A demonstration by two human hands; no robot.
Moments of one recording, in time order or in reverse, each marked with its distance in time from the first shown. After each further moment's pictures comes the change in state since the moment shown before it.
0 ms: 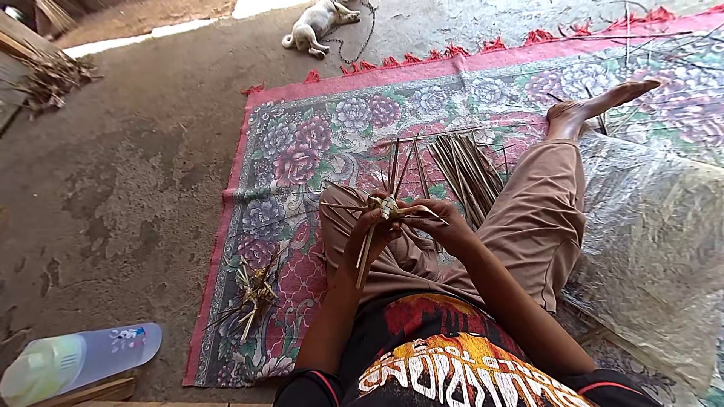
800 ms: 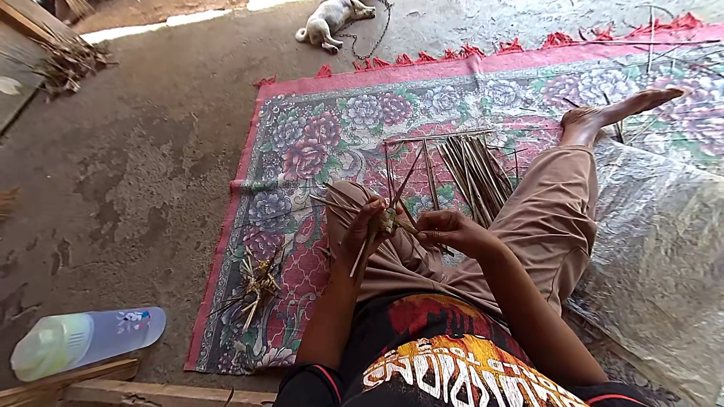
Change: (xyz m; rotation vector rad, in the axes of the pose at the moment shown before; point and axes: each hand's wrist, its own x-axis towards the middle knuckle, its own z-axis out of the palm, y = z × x) left_hand -0.004 0.013 -0.004 0.101 0.112 -0.025; right_hand -0.002 0.011 -0.035 -0.056 -0.398 0.108
